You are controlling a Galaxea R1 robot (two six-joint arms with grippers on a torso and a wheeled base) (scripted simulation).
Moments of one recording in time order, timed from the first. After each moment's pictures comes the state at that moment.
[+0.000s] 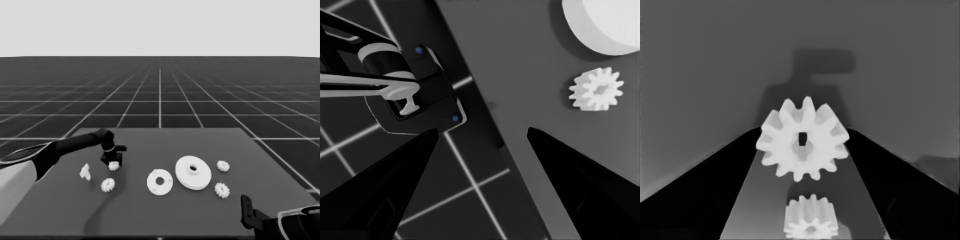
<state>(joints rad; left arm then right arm) 0.13 2.68 -2.05 0.18 1.32 -0.65 -0.35 1.76 -0.39 -0.70 -1.18 0.32</state>
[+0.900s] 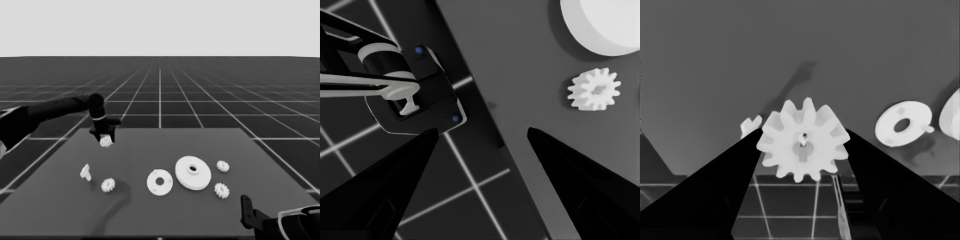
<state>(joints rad) -0.21 2.58 -1.83 -0.03 1.59 -0.74 -0.35 1.76 -0.39 -0.70 -1.18 0.32</state>
